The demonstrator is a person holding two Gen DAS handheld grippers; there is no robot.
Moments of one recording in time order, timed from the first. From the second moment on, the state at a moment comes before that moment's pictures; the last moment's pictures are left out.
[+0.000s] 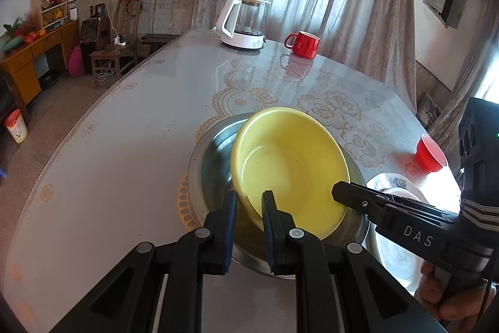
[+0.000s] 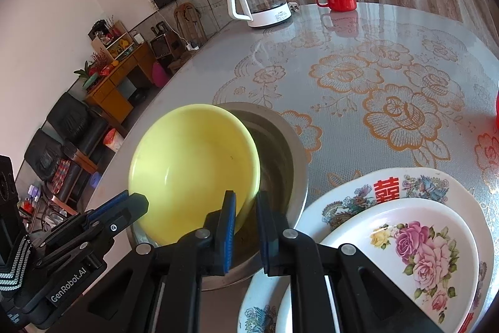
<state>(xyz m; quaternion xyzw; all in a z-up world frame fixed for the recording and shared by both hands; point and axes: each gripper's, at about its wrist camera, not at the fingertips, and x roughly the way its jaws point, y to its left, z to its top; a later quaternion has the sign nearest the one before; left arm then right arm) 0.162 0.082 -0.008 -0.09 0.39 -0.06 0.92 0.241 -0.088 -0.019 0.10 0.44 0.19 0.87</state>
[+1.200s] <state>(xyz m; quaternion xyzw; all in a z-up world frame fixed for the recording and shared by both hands) 0.160 0.081 -0.013 -0.07 0.38 -0.03 0.92 0.236 -0.080 -0.018 0.07 0.43 0.18 0.88</state>
